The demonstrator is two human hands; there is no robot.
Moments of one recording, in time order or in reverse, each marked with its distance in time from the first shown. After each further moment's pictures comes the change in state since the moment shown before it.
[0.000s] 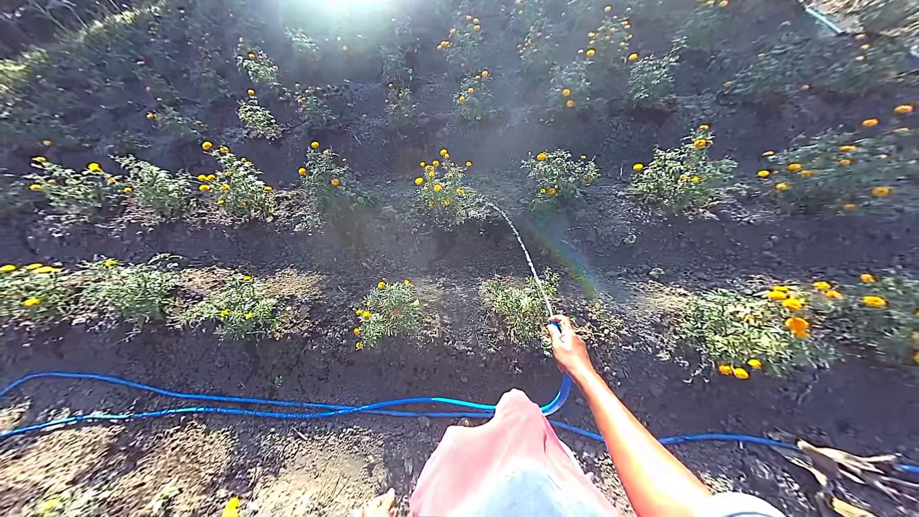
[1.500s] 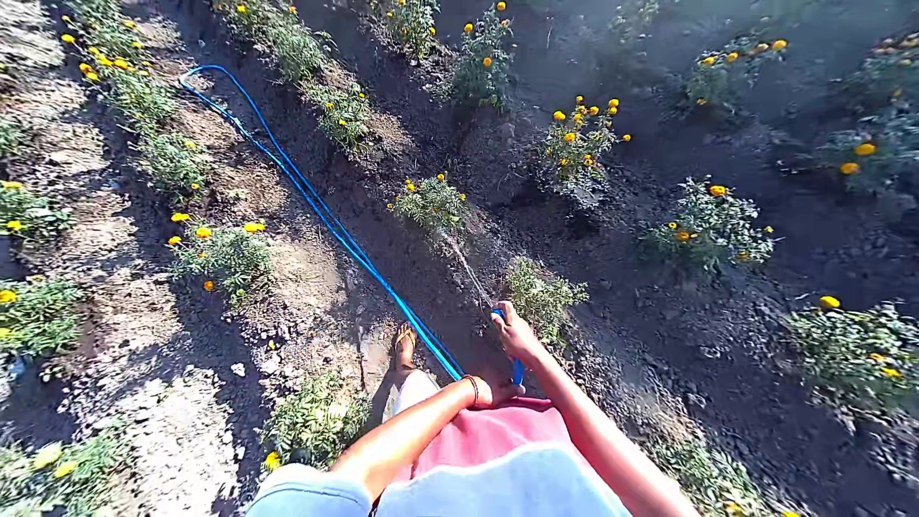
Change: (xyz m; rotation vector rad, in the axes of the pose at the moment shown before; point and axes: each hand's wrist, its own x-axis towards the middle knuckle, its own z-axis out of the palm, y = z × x) left_hand -0.202 0.207 0.393 0.772 -0.603 0.449; right_hand 0.035 0.018 -0.058 -0.419 -1.014 -0.362
